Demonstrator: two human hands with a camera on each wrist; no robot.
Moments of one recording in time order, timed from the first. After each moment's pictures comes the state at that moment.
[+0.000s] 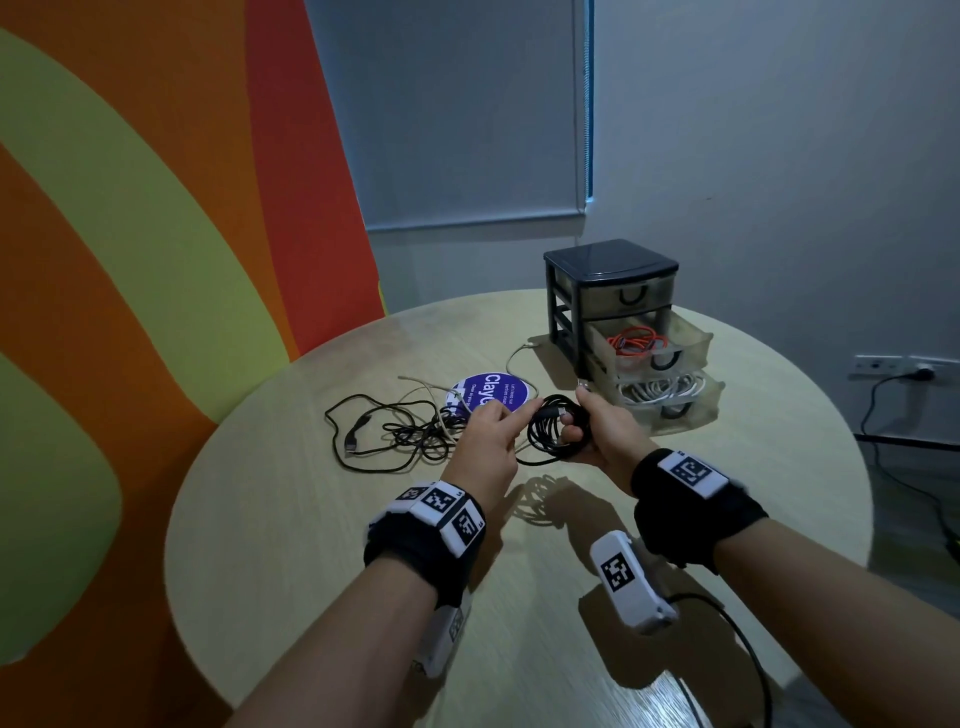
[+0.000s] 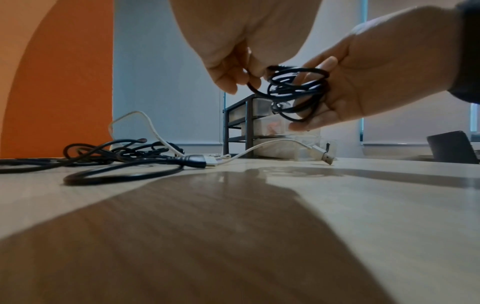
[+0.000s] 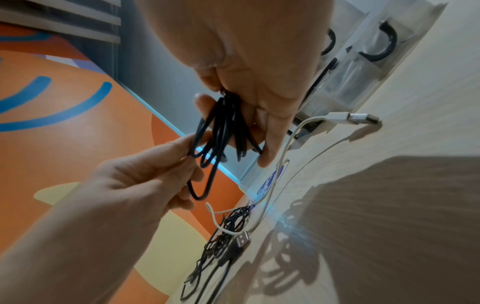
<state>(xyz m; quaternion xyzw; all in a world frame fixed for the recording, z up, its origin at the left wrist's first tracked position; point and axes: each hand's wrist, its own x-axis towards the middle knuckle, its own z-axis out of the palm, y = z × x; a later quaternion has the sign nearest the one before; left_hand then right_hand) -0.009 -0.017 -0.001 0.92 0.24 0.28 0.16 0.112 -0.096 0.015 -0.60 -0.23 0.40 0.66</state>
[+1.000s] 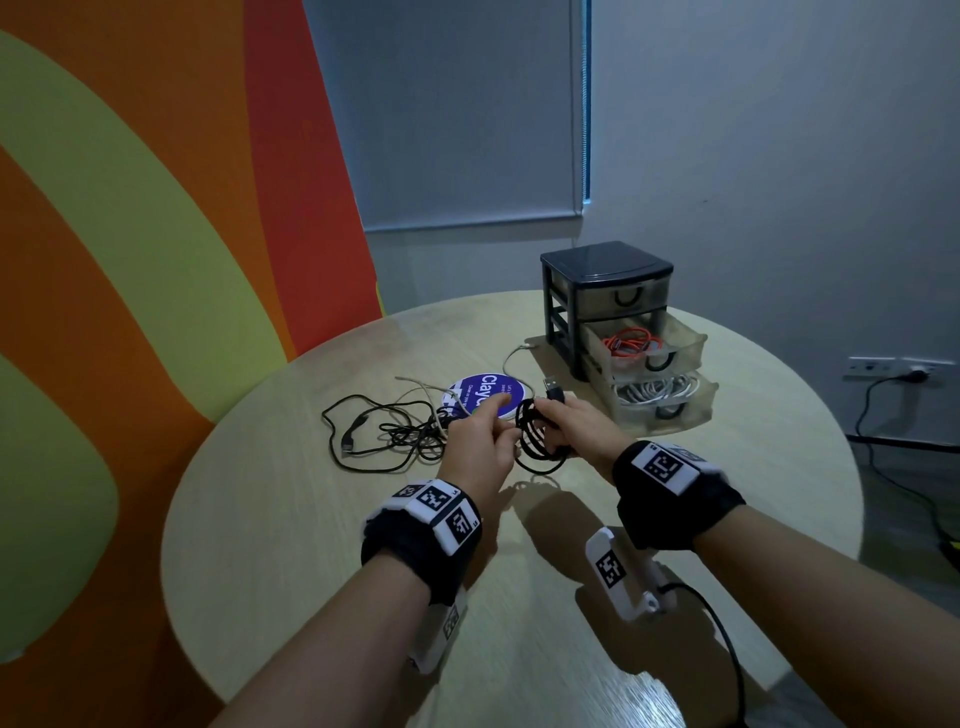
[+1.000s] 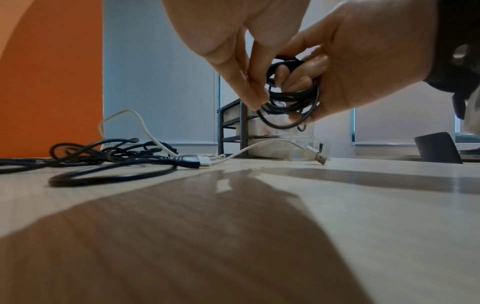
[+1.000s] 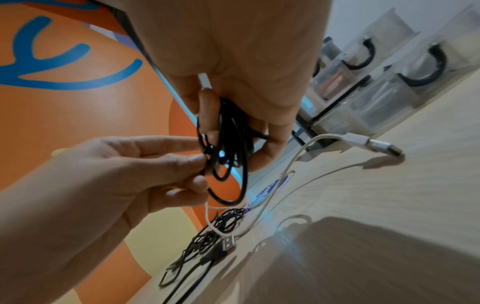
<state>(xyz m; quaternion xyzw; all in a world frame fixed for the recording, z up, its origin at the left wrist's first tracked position) -0.008 -0.022 0.002 0.83 0.31 0.34 0.31 0.110 -0.087 0.018 -0.65 -0.39 0.35 0.55</state>
